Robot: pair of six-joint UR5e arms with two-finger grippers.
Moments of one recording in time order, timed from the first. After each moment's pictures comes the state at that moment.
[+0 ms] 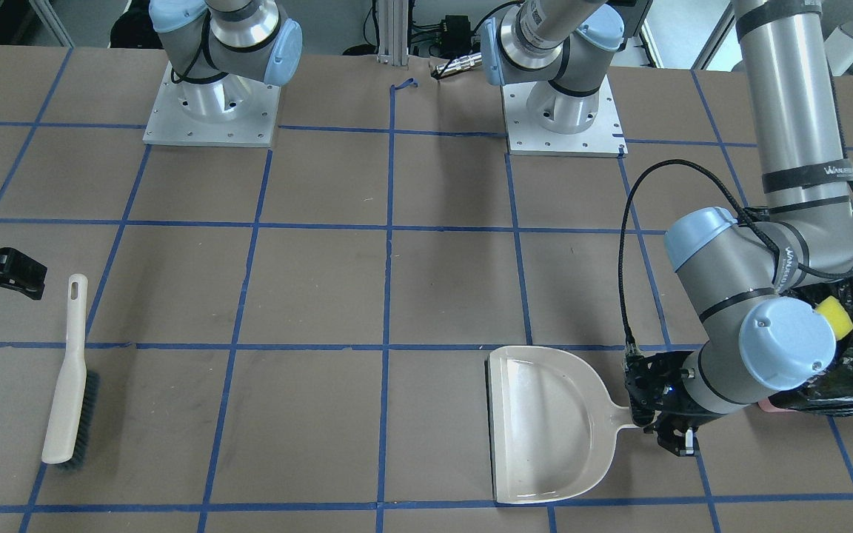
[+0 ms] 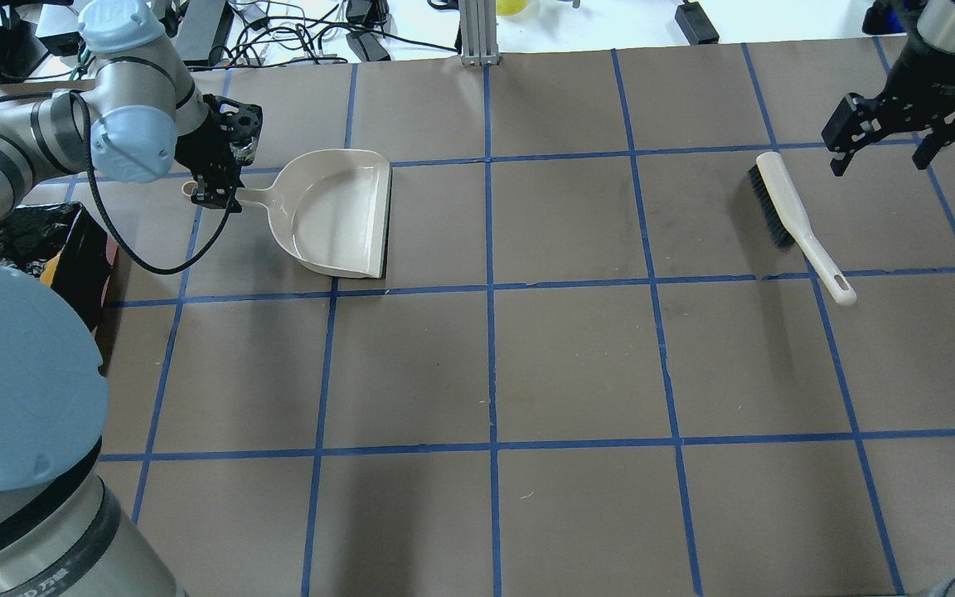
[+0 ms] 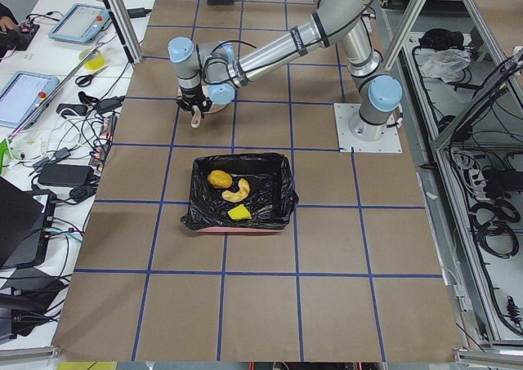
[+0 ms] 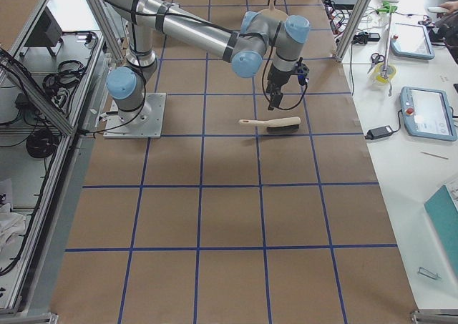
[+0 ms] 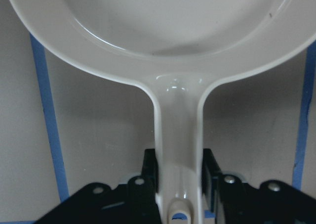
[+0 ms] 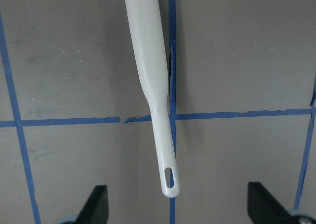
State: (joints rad) left arm -1.38 -2.14 -1.48 -1.09 1.61 1.79; right arm 1.26 -1.34 1.48 -1.64 -1.68 -0.29
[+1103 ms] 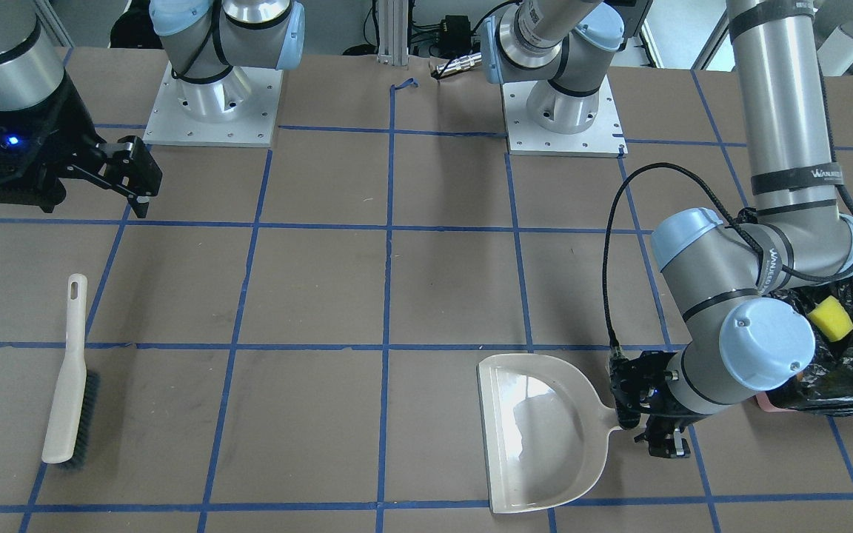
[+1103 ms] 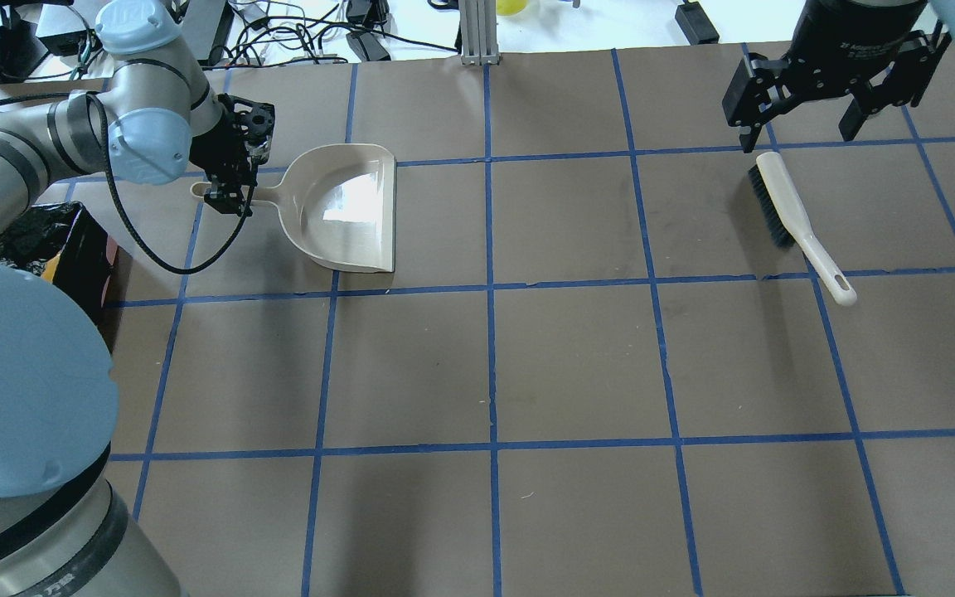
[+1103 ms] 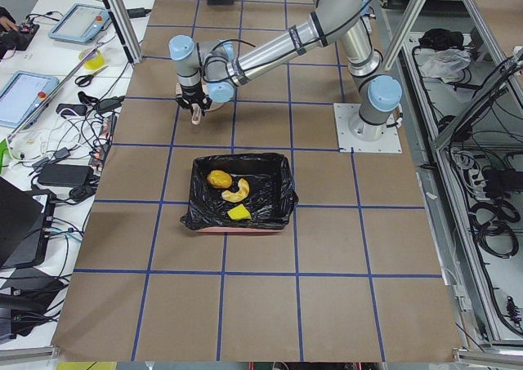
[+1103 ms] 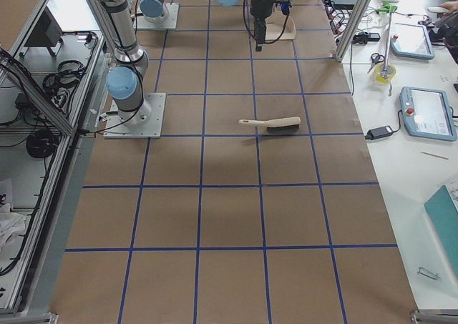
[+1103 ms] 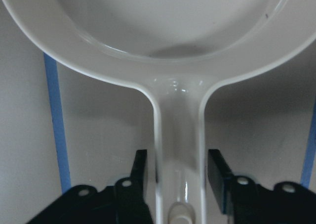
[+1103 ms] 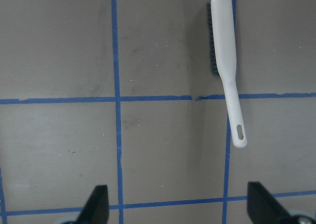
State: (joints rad) left arm -1.41 -2.15 -1.48 -1.08 1.60 1.72; right arm 1.51 -1.50 1.46 -1.53 -1.66 -0.08
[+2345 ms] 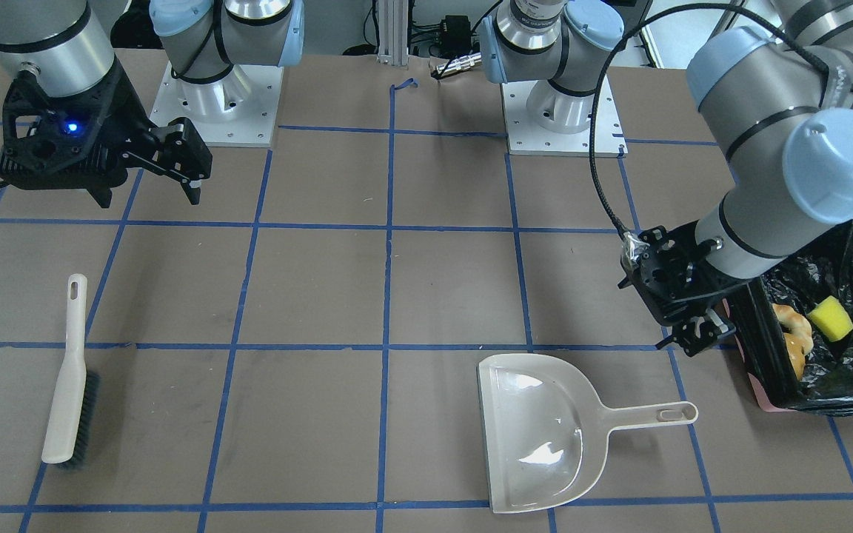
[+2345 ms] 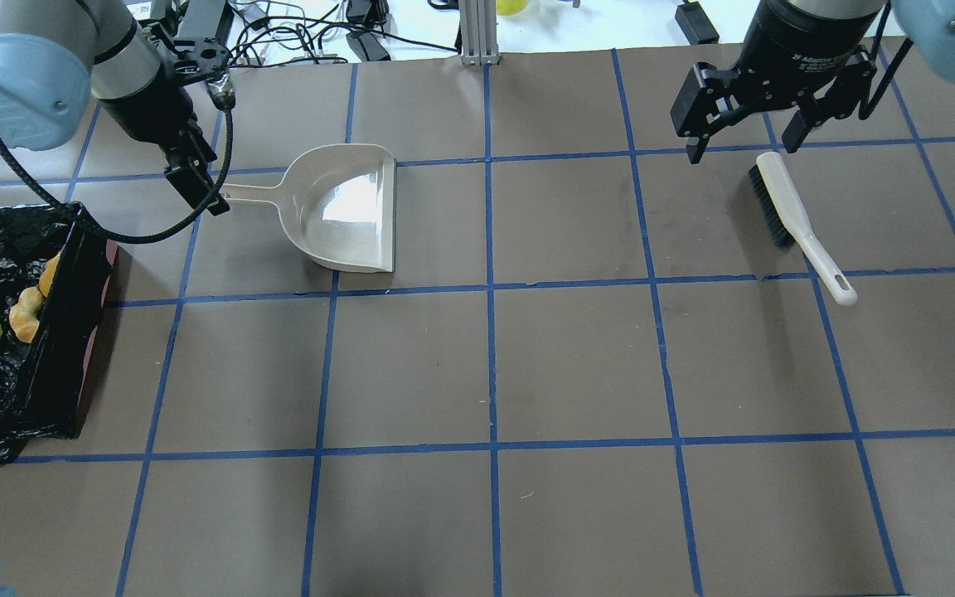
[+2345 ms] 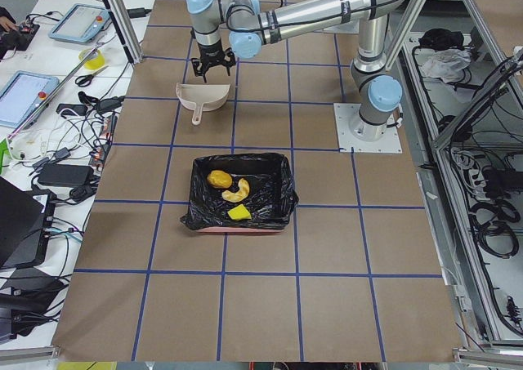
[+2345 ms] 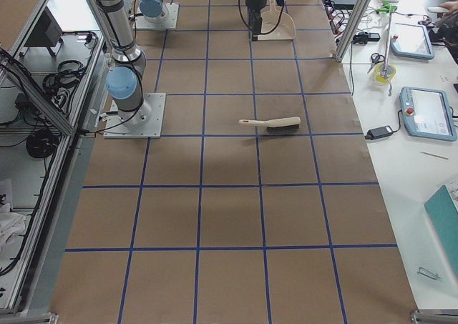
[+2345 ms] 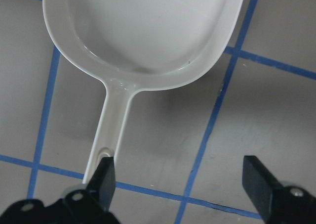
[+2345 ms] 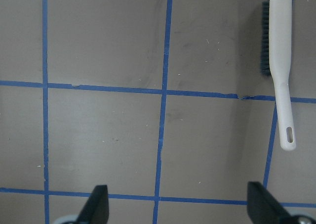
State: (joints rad) left arm -1.41 -1.80 -1.55 -1.41 1.51 1.30; right arm 1.56 -1.51 1.46 -1.52 -1.58 -0.08
